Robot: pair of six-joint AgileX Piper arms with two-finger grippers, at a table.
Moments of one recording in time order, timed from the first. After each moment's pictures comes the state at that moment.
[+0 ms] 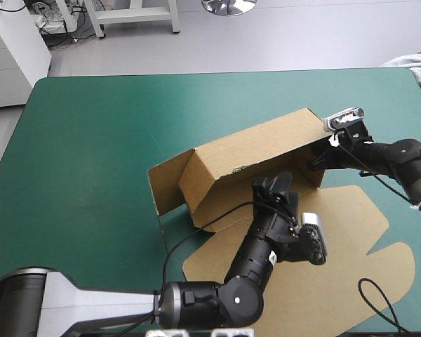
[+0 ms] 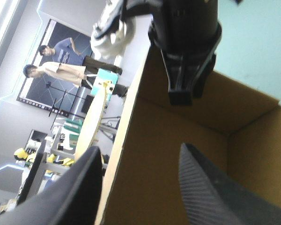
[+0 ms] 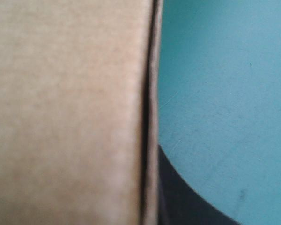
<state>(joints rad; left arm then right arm) -1.46 1.70 -1.22 1.69 0.90 -0.84 -0.03 1.53 -1.02 0.97 0.61 -1.23</state>
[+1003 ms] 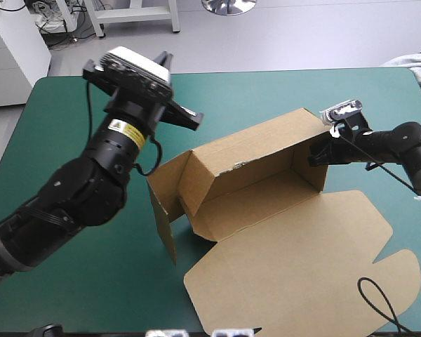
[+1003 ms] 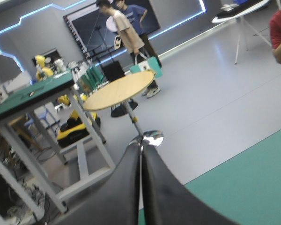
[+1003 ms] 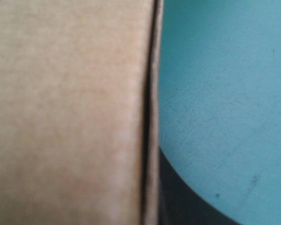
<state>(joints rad) -0.96 1.27 -1.46 1.27 0.64 -0.75 -0.03 1.53 -1.16 0.78 0.78 -1.02</state>
